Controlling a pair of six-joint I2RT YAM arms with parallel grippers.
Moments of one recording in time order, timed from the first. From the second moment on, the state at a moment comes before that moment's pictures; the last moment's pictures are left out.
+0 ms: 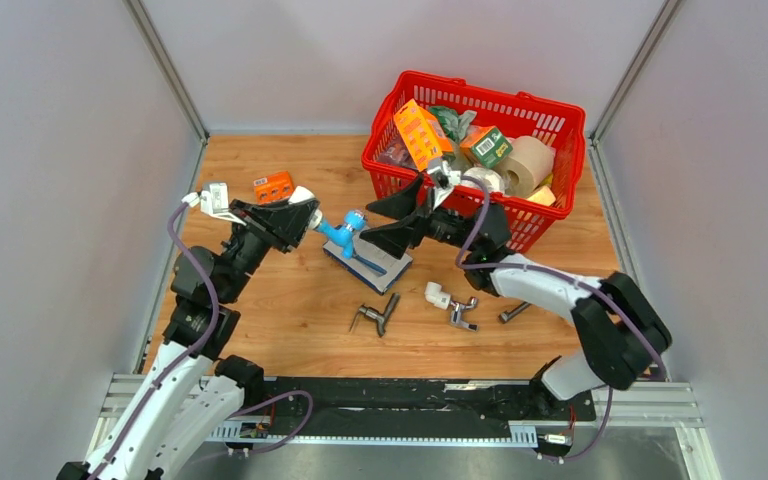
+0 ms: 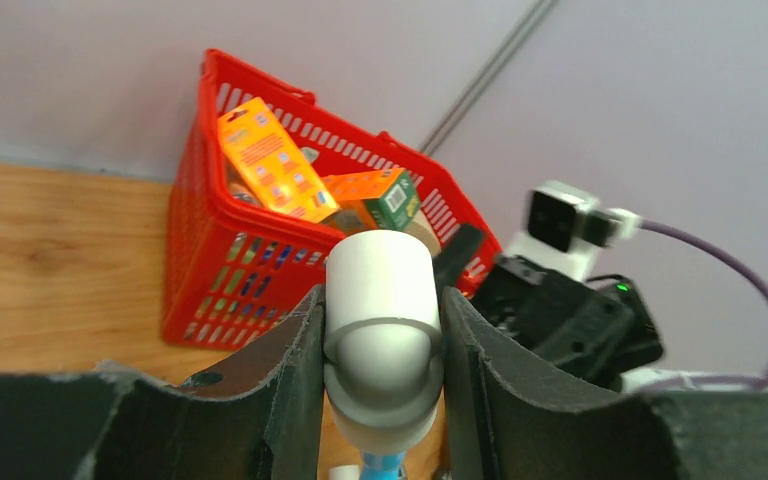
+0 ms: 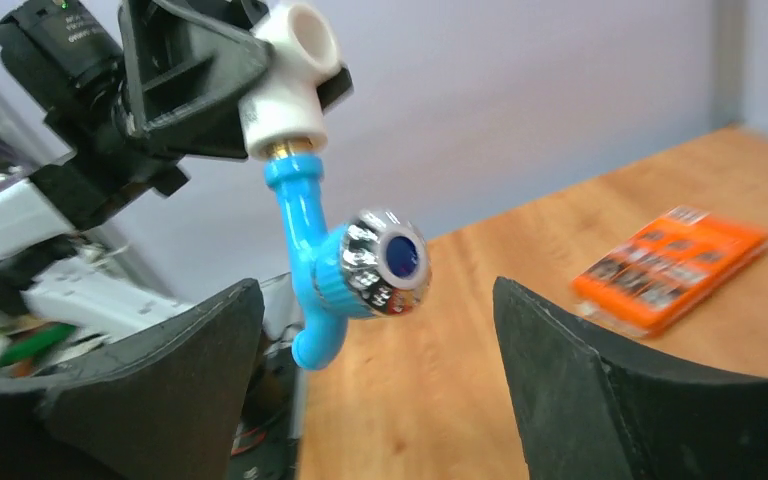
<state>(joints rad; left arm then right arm) -0.41 0.60 0.67 0.22 0.17 -0.68 0.67 1.54 0.81 1.16 -0.71 0.73</state>
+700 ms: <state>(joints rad) -0.41 0.66 0.71 -0.01 -0.07 -0.84 1.10 1.42 0.67 1.06 -0.01 -0.57</state>
